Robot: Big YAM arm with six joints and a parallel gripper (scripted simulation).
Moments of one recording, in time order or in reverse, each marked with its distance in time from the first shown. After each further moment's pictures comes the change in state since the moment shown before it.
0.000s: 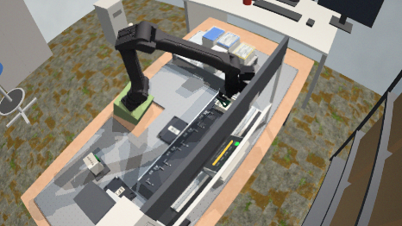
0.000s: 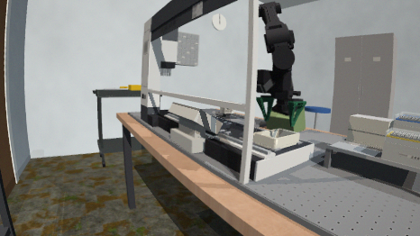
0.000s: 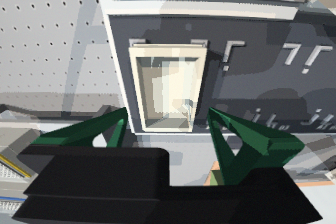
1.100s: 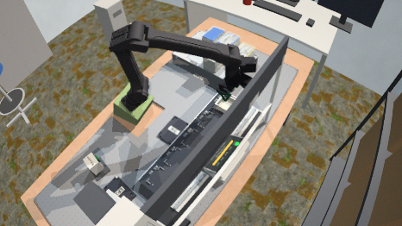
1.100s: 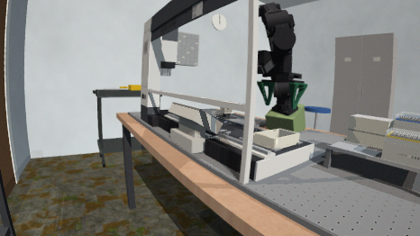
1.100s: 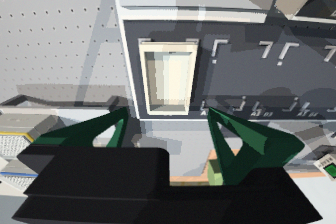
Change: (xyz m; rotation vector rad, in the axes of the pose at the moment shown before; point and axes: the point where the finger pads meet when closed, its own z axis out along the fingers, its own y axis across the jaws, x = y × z) arm -0.001 0.000 -0.049 -0.001 -0.001 0.001
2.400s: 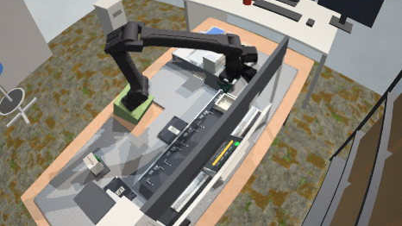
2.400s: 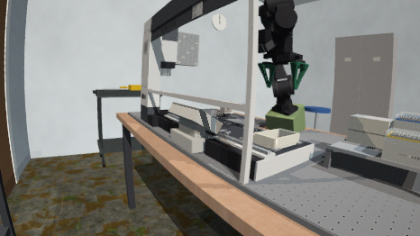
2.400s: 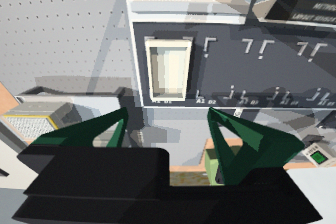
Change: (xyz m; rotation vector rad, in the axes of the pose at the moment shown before) arm 0.001 0.001 -0.055 0.001 0.001 -0.001
